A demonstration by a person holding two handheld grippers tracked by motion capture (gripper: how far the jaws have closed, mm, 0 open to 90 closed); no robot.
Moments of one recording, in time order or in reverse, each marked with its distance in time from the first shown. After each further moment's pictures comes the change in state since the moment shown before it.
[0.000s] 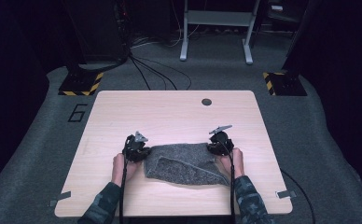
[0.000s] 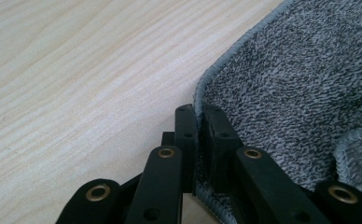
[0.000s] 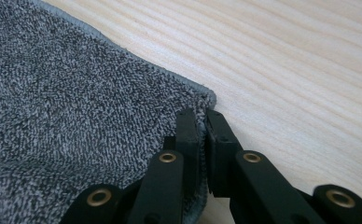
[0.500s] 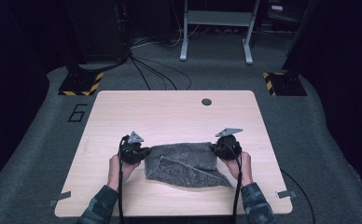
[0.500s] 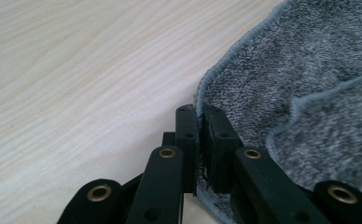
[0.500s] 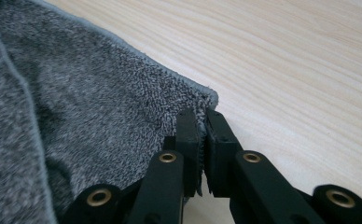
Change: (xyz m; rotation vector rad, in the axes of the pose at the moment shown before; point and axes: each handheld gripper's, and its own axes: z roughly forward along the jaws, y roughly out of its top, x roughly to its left) left arm -0.009 0.001 -0.034 -0.082 -0.071 -0.004; right arm 0.016 -0.008 -0.059 -0.111 0.026 -0.038
